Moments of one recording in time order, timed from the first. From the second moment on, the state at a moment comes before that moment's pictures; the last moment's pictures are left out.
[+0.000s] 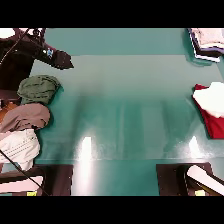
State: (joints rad) left arm -0.18 -1.42 1.76 1.17 -1.37 -1.34; right arm -0.76 -1.13 1.50 -1.61 1.59 1.55
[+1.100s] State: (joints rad) left arm -0.18 -1.42 1.76 1.17 -1.38 -1.33; right arm -0.07 -1.09 1.46 -0.96 1.52 1.59
